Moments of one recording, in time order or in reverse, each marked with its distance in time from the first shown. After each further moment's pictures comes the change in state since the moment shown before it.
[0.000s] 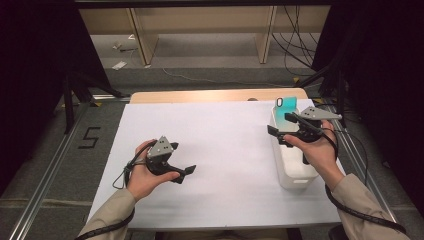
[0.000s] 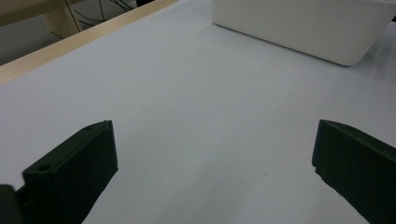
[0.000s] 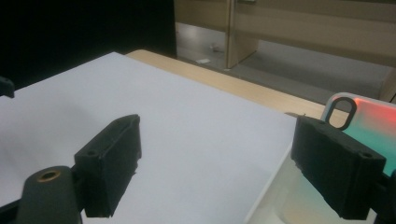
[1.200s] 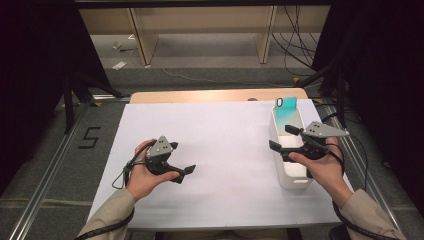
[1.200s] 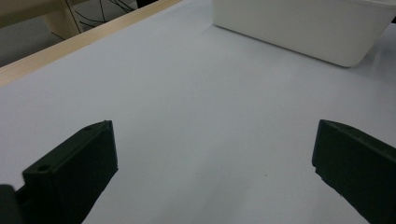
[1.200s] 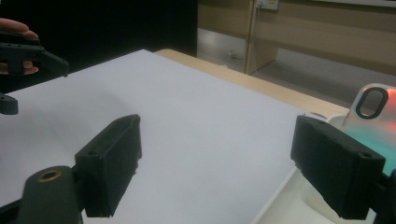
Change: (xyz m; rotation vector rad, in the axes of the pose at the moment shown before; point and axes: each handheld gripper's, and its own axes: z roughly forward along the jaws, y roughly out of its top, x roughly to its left) left arm 0.000 0.000 -0.001 -0.004 0.001 -0.003; right arm 0.021 -0.022 -0.028 -0.036 0.079 -0.045
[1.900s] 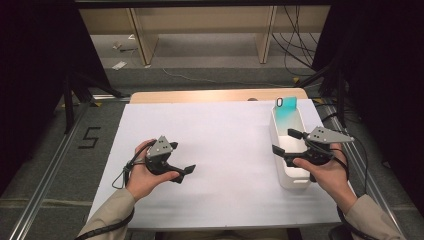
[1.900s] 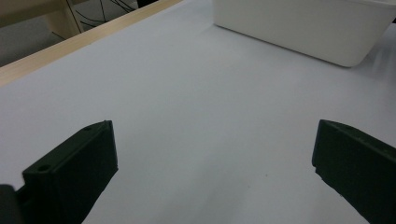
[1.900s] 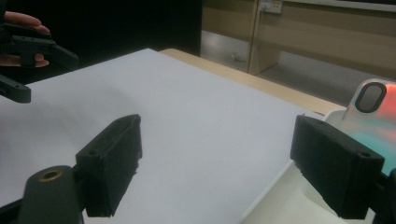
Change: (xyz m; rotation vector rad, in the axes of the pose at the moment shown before) left arm 0.000 0.000 0.000 0.001 0.001 0.000; right arm 0.002 -0.009 -0.011 -0.014 0.012 -0.017
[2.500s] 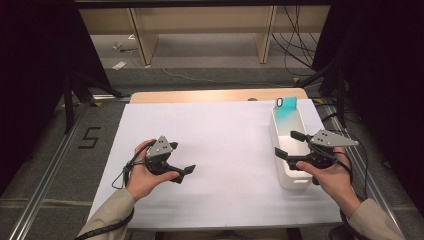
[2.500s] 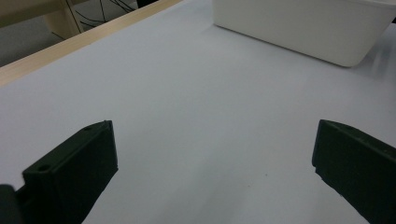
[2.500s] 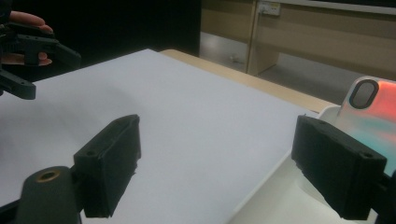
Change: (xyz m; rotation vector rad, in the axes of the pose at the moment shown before) left arm 0.000 0.000 0.000 -0.001 0.000 -0.002; right arm 0.002 -0.004 -0.010 -0.004 -0.004 -0.004
